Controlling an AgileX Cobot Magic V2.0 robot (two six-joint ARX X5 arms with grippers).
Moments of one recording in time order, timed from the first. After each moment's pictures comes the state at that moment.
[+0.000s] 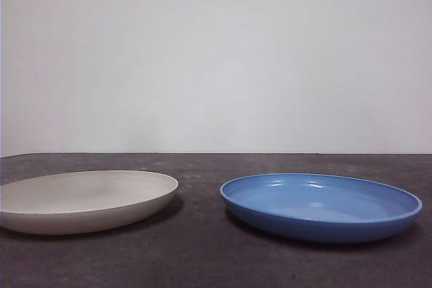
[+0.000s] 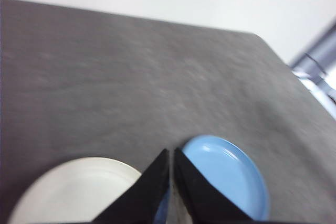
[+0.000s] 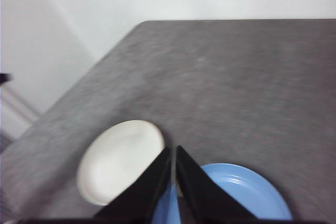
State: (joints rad) left arm -0.11 0.88 0.97 -0.50 0.57 -0.21; right arm 0.11 0.82 1.01 -0.56 -0.65 0.18
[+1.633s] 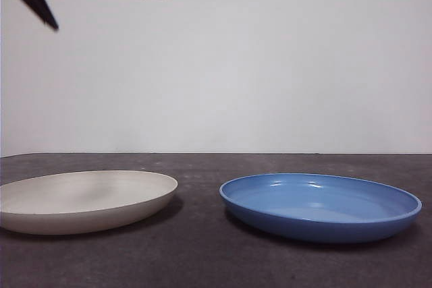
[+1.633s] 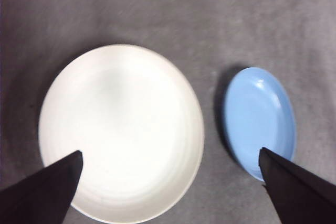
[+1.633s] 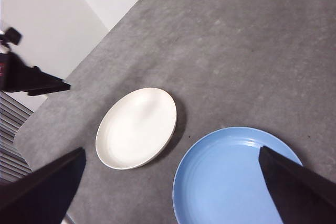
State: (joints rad) left arm 0.03 1.17 0.98 -0.76 0.61 -0.17; right arm 0.11 0.82 1.02 -0.71 -0.68 0.15
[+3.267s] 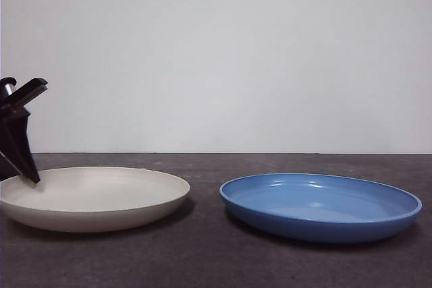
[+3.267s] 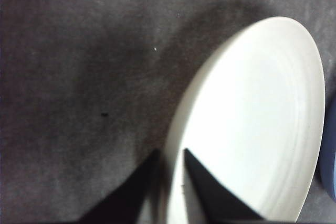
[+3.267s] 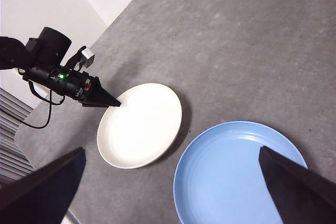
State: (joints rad) left arm 0.06 1.68 0.99 -0.59 0.60 -0.11; right arm 0.11 0.82 1.02 -0.72 -0.68 0.15
